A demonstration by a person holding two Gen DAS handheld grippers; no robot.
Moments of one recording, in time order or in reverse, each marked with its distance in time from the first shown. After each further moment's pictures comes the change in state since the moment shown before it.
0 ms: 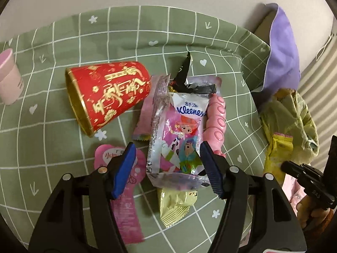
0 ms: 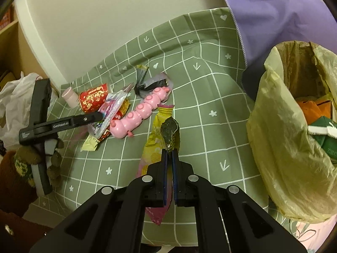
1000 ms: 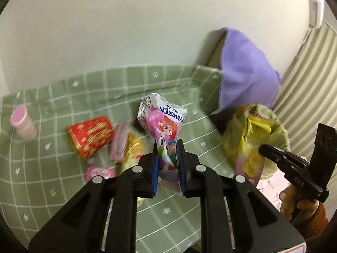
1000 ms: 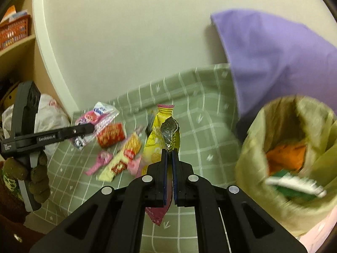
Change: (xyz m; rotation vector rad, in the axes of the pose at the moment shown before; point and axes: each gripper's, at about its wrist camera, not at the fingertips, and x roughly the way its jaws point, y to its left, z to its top) left arm -0.100 -0.082 0.027 0.109 -0.159 -0.066; right arm -0.083 0.013 0.037 -0.058 -0.271 -0.026
